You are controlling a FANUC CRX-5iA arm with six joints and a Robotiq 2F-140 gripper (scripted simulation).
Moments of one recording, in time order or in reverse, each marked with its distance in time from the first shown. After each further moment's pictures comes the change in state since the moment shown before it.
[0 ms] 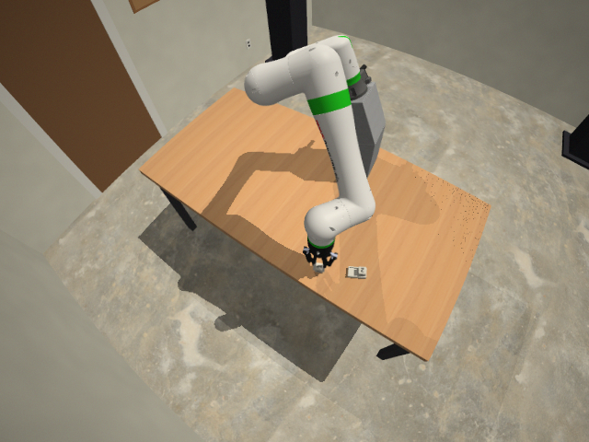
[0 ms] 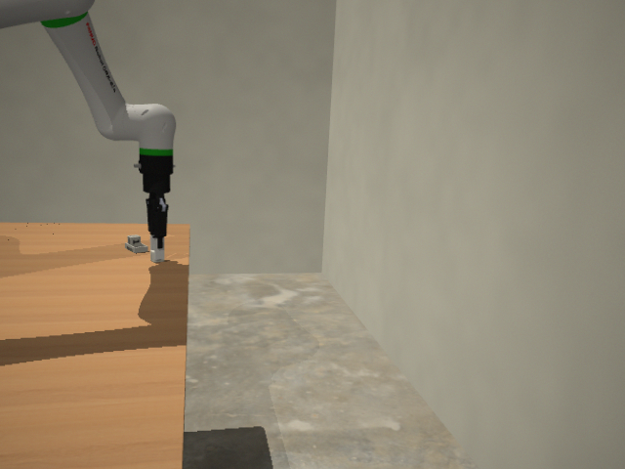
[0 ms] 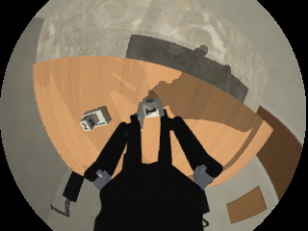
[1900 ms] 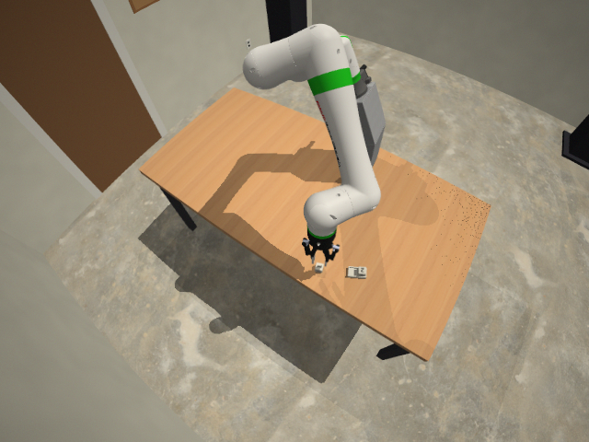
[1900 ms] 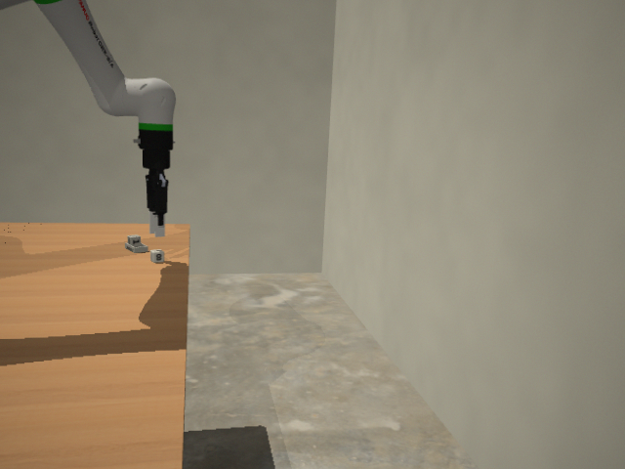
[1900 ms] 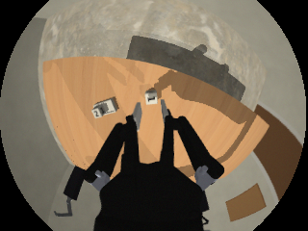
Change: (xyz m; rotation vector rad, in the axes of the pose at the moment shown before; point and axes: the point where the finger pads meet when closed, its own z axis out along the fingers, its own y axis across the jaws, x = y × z) arm 0.000 0.000 -0.069 0.000 0.000 0.000
